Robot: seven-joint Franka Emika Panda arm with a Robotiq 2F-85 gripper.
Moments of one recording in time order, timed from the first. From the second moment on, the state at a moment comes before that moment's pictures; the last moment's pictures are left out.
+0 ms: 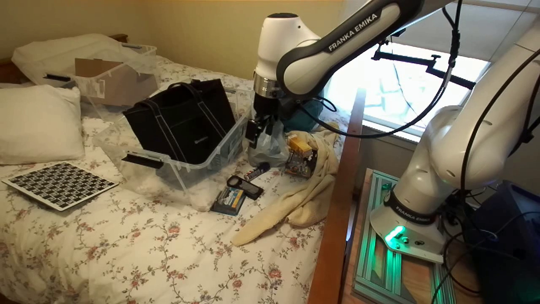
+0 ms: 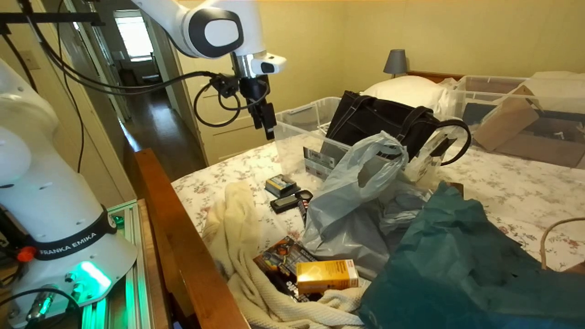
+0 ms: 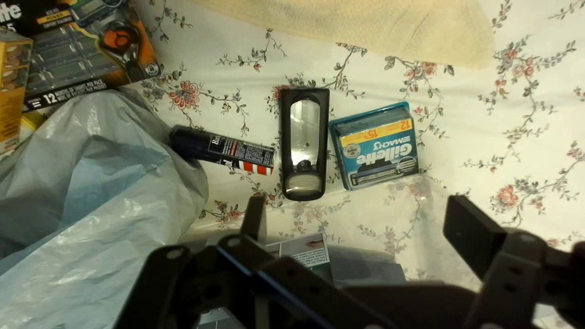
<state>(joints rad) 0.02 -0.16 0.08 -2.51 0.00 2.44 0.19</state>
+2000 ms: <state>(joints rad) -0.06 0.35 -0.02 -2.42 0.55 2.70 0.54</state>
